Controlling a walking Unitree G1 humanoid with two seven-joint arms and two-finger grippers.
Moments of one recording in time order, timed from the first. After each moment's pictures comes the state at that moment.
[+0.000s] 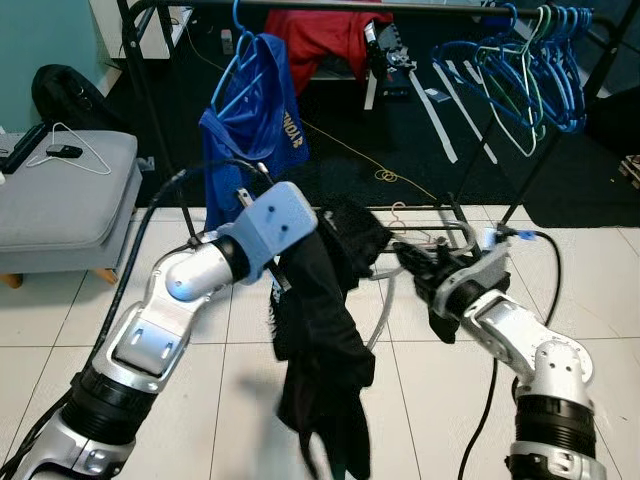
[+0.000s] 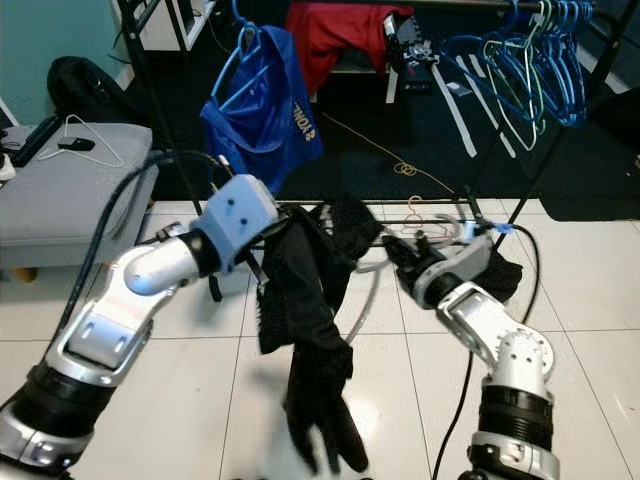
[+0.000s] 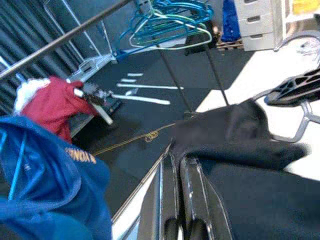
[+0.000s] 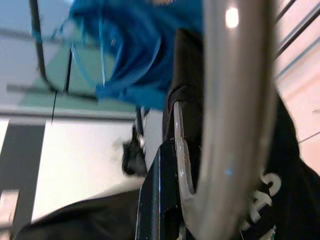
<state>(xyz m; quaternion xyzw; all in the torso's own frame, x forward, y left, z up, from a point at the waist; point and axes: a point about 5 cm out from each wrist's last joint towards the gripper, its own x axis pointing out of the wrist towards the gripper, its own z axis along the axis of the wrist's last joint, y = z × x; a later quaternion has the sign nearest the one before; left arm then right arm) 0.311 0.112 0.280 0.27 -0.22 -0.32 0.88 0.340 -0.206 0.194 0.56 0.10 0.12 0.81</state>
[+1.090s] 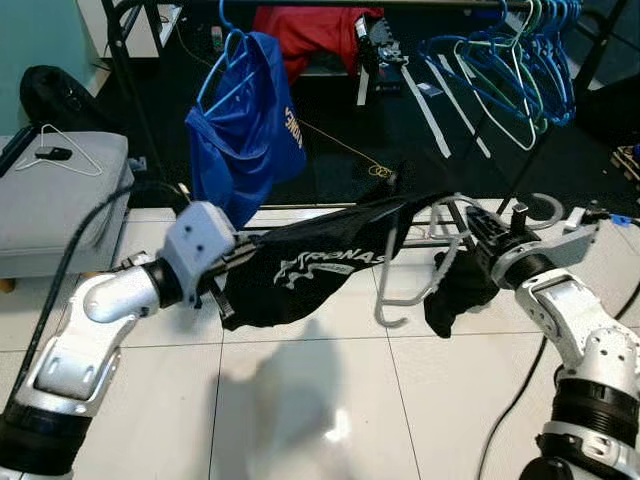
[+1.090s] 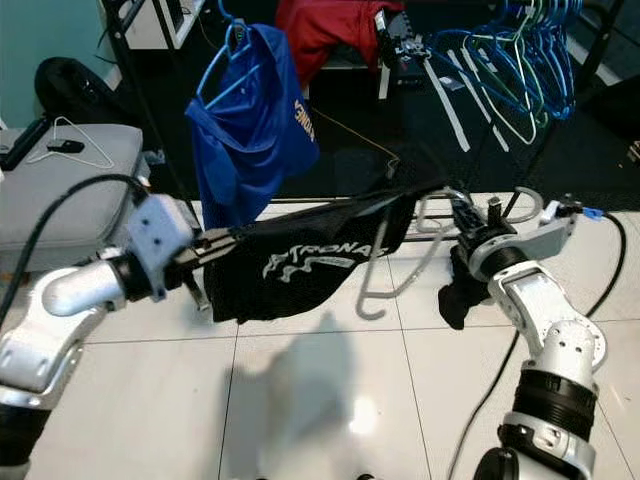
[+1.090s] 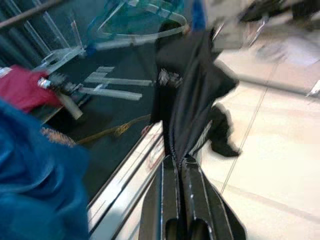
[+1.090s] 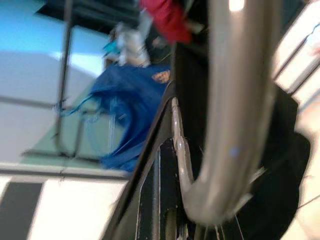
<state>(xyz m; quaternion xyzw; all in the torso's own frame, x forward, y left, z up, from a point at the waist) 0.294 0.163 0.256 0.25 -0.18 -0.38 0.87 0.341 -0.251 0.227 0.55 -0.01 0.04 0.83</state>
